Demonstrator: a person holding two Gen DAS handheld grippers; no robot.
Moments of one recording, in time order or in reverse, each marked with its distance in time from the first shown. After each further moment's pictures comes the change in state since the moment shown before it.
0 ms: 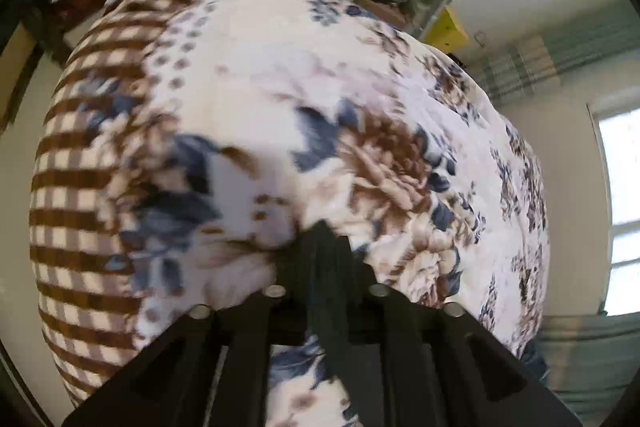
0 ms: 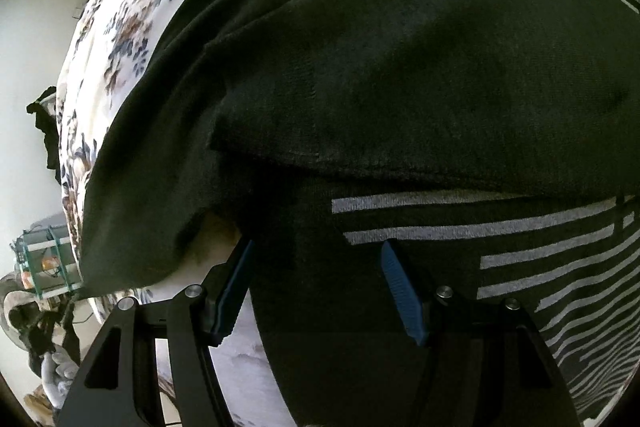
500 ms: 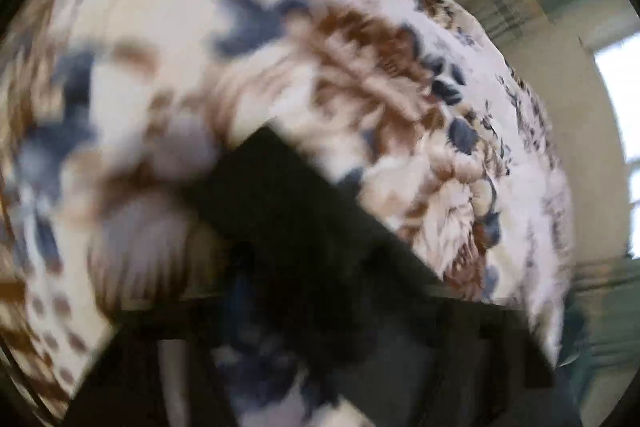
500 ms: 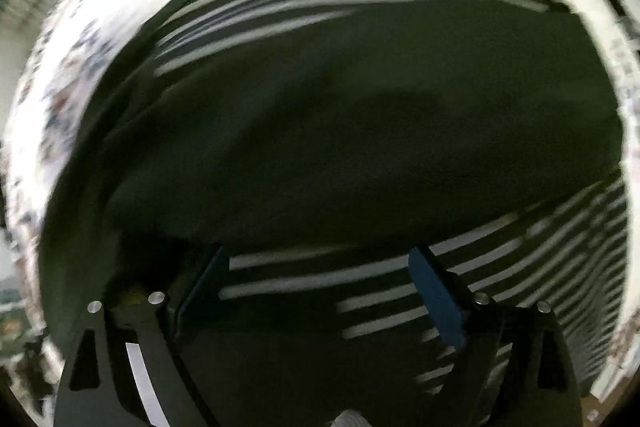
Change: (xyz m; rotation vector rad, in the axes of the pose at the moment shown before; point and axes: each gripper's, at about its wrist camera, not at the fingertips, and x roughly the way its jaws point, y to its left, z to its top) left arm 0.088 -0.046 -0.056 0.237 0.039 0.042; right arm -0.038 -0.057 0.007 0.141 -0.211 -0.290
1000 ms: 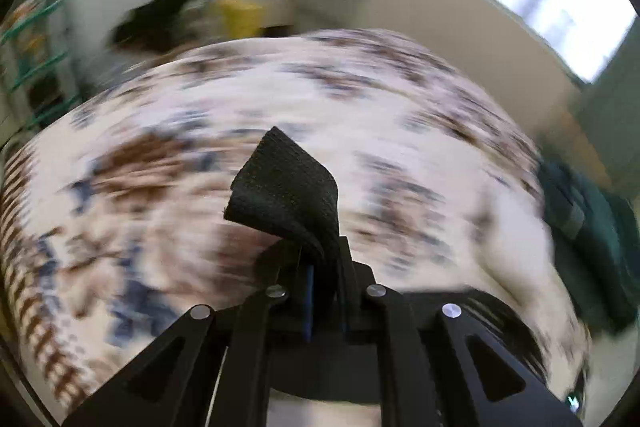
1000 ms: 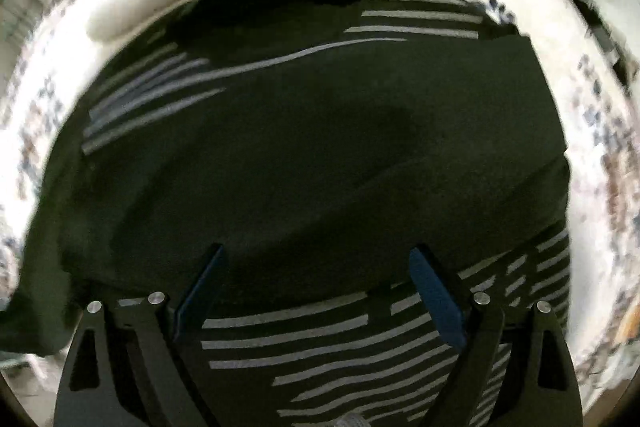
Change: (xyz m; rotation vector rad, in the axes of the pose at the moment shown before) left arm -0.124 -0.236 -0.120 0.623 -0.091 -0.163; right arm -0.021 -0.097 0.042 0.021 -0.013 0.045
